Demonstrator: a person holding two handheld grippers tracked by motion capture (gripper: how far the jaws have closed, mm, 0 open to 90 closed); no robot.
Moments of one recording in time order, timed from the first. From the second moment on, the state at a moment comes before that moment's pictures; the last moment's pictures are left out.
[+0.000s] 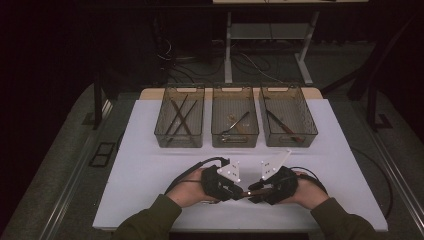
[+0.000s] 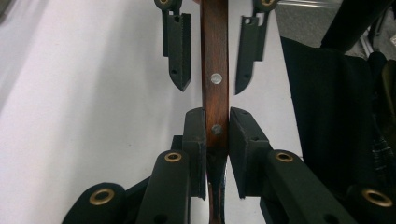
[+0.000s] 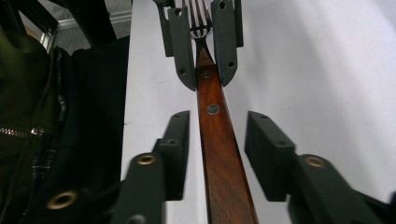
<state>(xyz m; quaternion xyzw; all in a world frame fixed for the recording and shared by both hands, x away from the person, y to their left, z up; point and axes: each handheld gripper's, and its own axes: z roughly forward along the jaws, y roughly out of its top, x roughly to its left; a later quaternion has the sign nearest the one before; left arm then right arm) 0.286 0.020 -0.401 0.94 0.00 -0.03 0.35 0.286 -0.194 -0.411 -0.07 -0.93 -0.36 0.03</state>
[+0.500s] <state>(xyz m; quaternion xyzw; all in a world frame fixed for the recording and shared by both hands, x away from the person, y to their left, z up) 0.284 0.021 -0.401 0.94 -0.02 -0.04 0.35 0.280 -0.190 -0.411 -0.06 -0.93 -0.35 0.05</state>
